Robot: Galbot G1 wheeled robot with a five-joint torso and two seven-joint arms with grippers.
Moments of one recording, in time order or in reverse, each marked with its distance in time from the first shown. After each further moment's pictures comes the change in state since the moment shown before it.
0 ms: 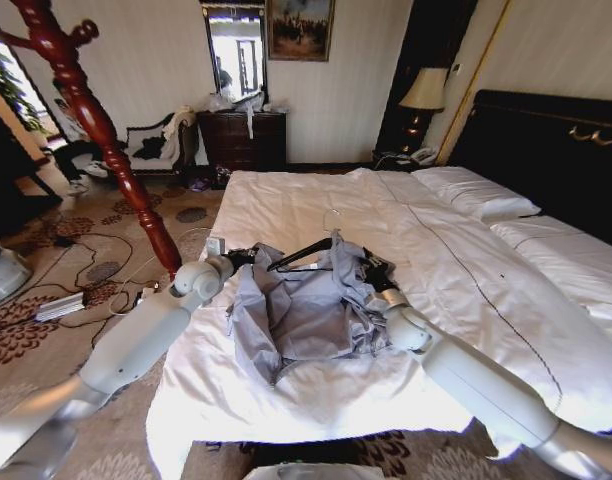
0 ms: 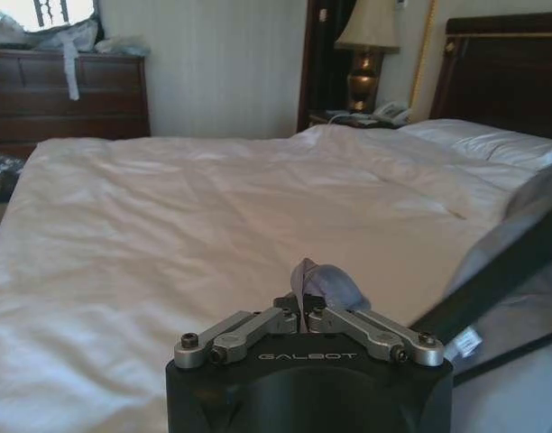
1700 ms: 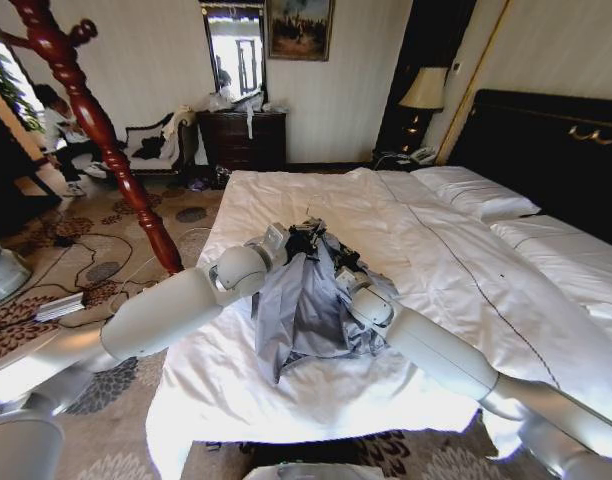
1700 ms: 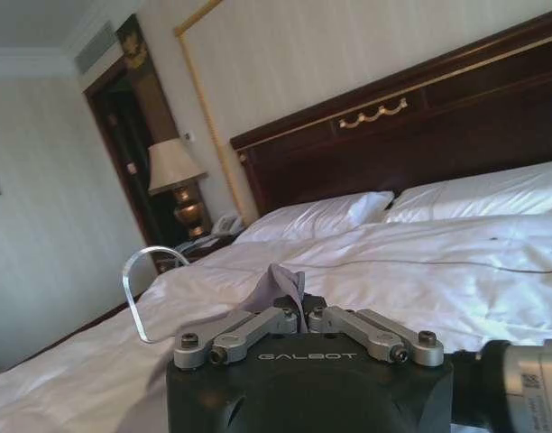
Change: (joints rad) left arm -0.373 -0.038 0.427 -0.136 0.214 -0.168 0.142; right arm 0.186 0.124 -0.121 -0.037 0.308 -0.153 0.058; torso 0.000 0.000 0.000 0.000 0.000
